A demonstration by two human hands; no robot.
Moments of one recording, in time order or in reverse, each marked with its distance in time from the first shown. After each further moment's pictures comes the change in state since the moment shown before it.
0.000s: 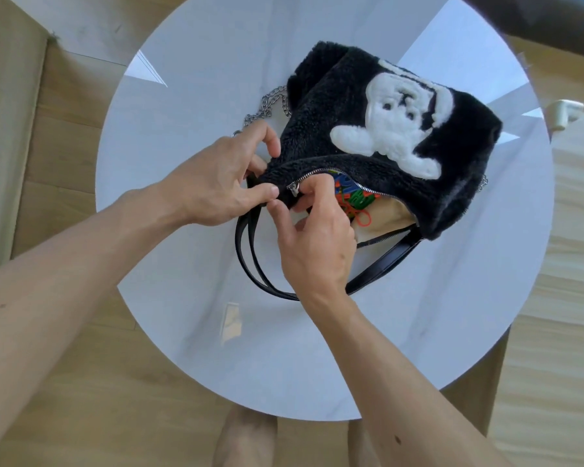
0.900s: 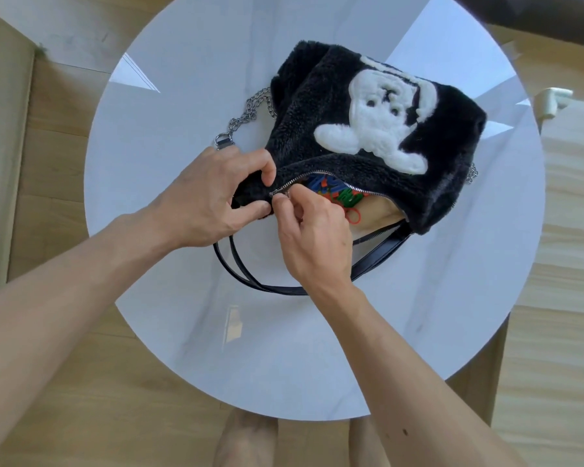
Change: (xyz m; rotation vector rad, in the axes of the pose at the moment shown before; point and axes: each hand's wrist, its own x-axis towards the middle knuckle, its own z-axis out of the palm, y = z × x) left_hand -0.004 0.000 0.017 0.234 0.110 0.204; right_hand 0.015 0.011 -0.012 0.037 -0.102 0.018
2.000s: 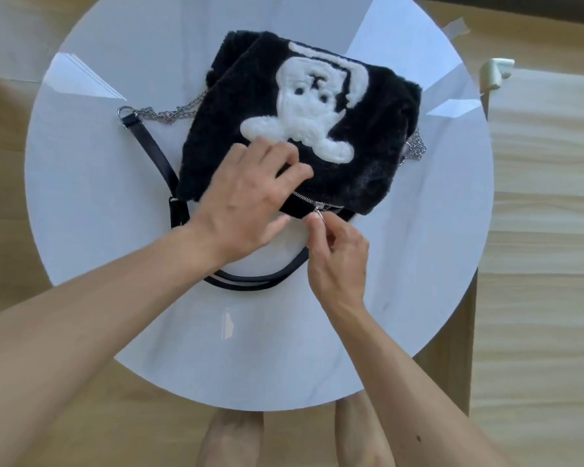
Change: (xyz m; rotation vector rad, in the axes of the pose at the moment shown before) left_hand 0.042 0.072 0.064 0.513 0.057 0.271; right_hand -0.029 0.082 -0.044 0.269 0.220 0.144
